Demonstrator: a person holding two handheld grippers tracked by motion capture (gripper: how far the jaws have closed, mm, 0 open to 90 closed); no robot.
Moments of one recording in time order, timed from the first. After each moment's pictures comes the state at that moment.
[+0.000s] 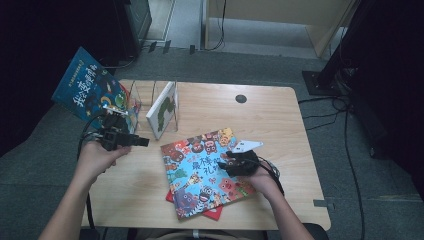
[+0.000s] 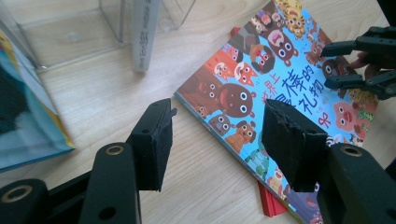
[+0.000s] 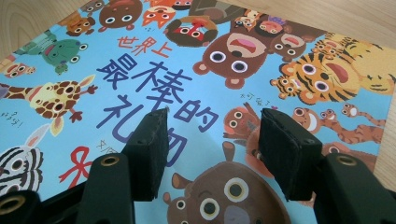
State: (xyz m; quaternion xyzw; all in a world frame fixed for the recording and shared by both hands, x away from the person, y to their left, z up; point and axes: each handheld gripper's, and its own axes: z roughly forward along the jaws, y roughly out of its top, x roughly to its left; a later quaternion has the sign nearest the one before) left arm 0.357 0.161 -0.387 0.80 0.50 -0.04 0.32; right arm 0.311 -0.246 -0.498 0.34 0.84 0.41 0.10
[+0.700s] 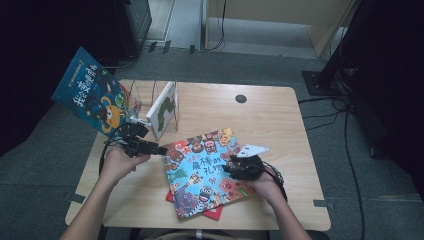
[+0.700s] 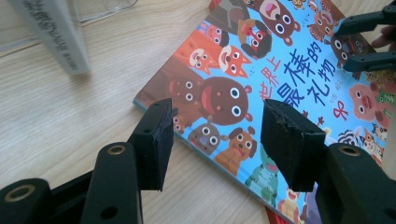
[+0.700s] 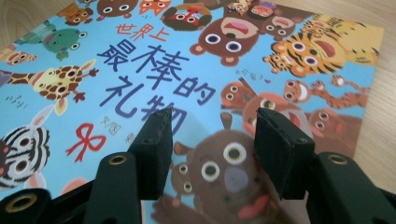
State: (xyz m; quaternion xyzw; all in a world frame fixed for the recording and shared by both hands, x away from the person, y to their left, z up) left arm 0.366 0.115 -0.437 0.84 0.45 -0.05 0.31; right arm 0.294 -0.260 -0.501 0.36 0.83 0.41 0.11
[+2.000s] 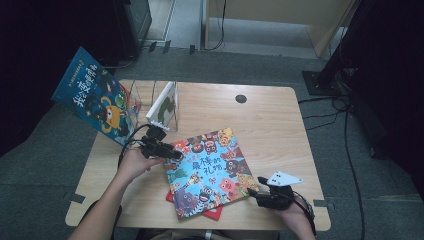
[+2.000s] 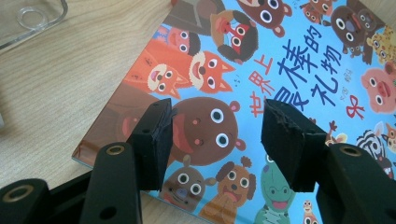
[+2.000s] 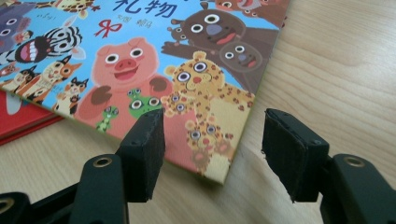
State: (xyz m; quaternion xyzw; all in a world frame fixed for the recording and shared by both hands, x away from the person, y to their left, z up) left arm 0.377 0.079 -0.462 0.87 0.39 -0.06 0.31; right arm 0.208 -0.327 -0.507 0.41 0.81 0.41 0.14
